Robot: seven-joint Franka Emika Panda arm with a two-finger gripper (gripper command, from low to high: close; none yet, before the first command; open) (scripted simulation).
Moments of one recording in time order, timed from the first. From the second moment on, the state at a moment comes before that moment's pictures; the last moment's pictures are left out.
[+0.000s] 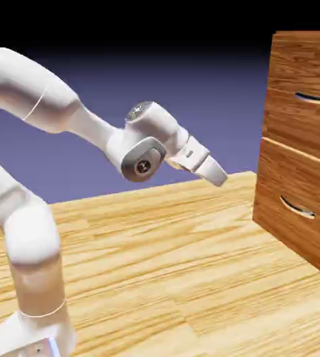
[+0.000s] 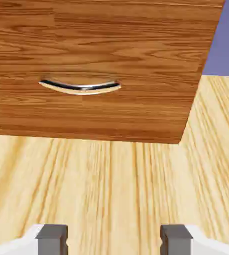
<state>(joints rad) 0.00 -0.54 0.03 -2.79 -0.04 3.03 0.69</state>
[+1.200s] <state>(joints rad) -0.37 0.37 0.87 -2.25 -1.23 2.71 -0.88</state>
